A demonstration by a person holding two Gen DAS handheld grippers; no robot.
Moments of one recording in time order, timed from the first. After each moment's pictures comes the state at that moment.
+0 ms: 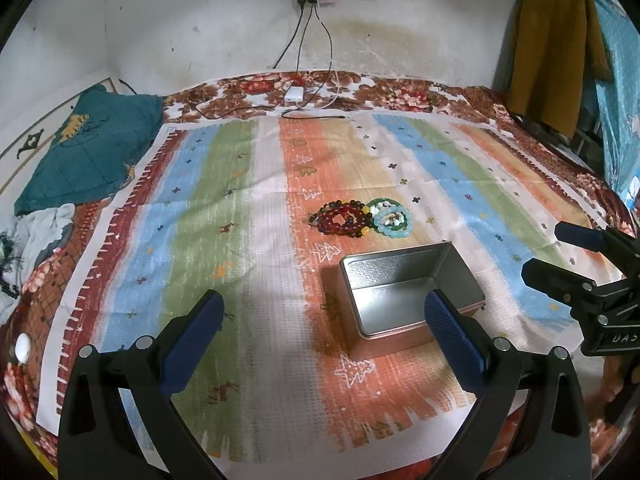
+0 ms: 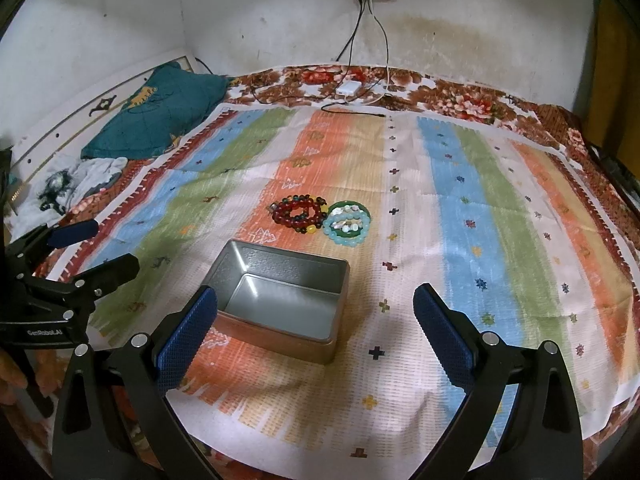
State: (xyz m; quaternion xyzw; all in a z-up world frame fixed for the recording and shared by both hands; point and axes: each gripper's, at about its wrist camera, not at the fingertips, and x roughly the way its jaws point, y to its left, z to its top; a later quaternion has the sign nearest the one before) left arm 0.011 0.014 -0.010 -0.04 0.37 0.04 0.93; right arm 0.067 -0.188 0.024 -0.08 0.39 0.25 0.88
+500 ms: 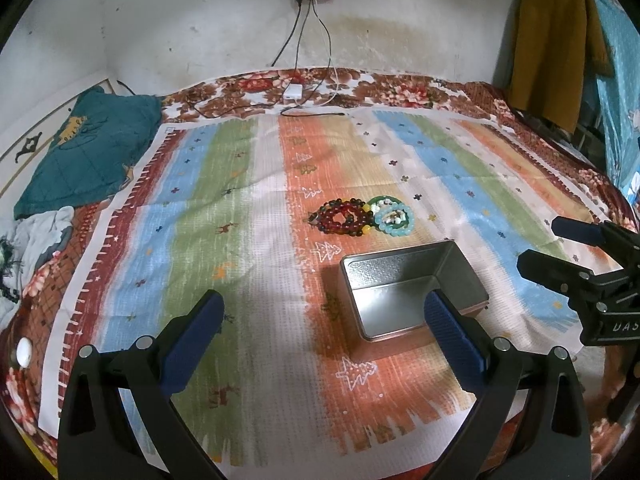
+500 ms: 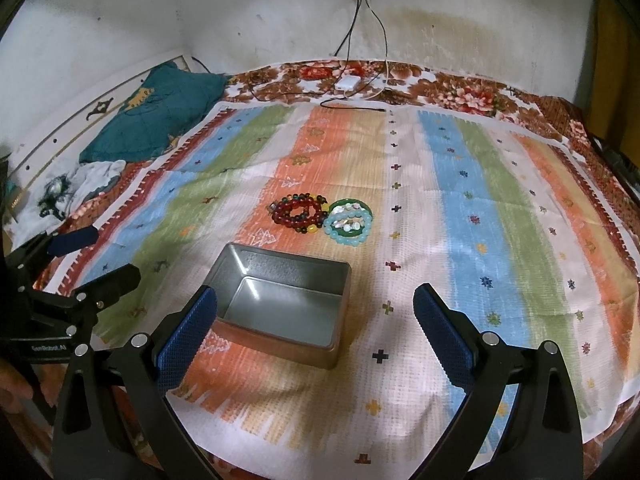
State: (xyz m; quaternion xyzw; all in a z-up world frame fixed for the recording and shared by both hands) left arm 0.011 0.016 -0.011 -0.04 0.37 0.04 0.93; right arm 0.080 -0.188 0.024 -0.07 0.40 0.25 0.88
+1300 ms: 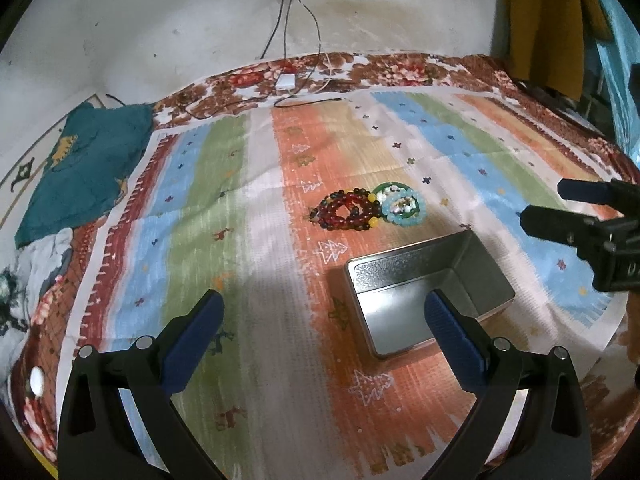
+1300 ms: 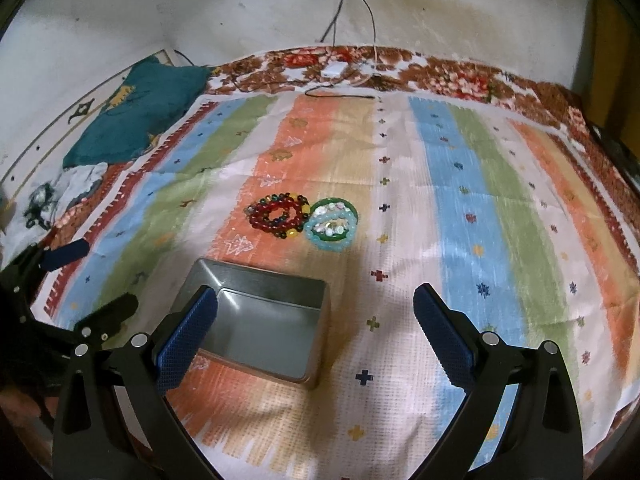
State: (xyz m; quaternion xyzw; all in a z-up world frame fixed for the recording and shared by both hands) left arm 0.044 0.005 -0.026 0.02 0.40 0.05 0.92; right arm 0.128 -0.188 0.017 -0.07 0.43 0.23 0.87
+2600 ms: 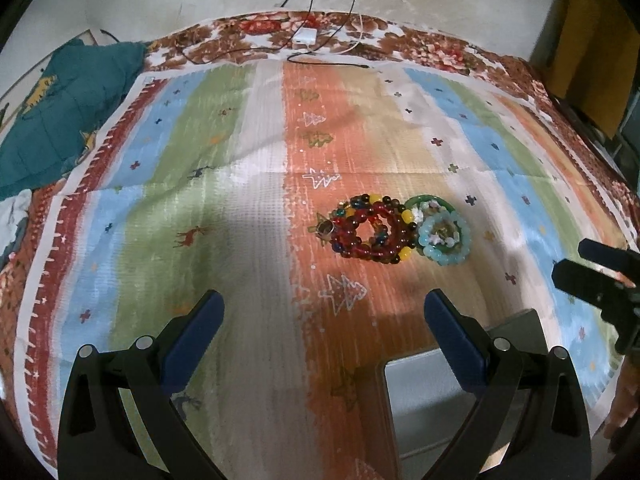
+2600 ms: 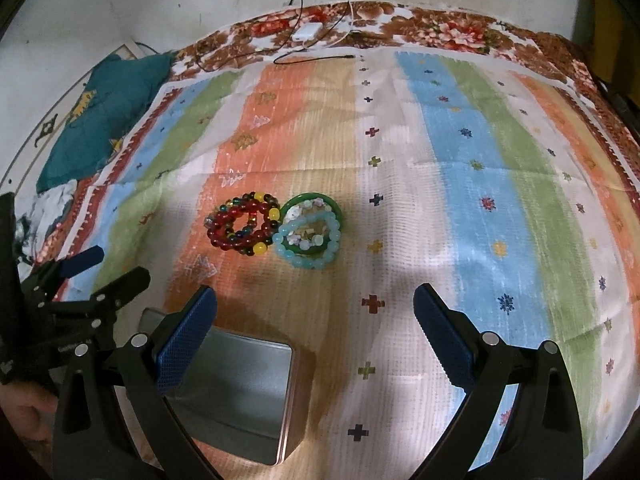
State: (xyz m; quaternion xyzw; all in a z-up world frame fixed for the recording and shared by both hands) left arm 0.154 0.040 -0.066 -0.07 0.46 0.05 0.88; right arm 0.209 -0.171 -0.021 -0.04 0.50 0.20 0.84
